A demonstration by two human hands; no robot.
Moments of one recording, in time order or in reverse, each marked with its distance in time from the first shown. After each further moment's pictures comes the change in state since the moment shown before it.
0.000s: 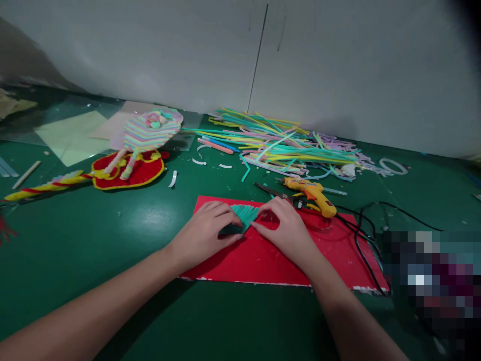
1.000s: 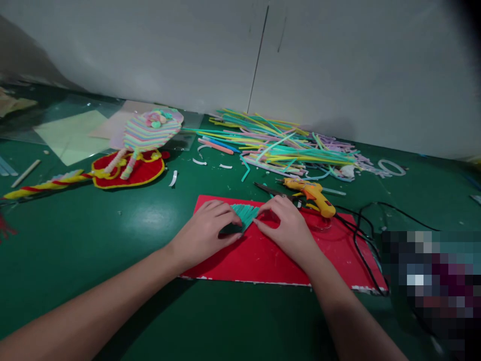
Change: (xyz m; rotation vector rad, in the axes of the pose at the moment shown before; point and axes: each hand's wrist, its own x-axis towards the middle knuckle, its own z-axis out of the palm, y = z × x) left_hand 0.001 0.000 0.000 0.016 0.013 0.008; right_hand 0.000 0.003 -0.004 -0.069 -0.007 -0.019
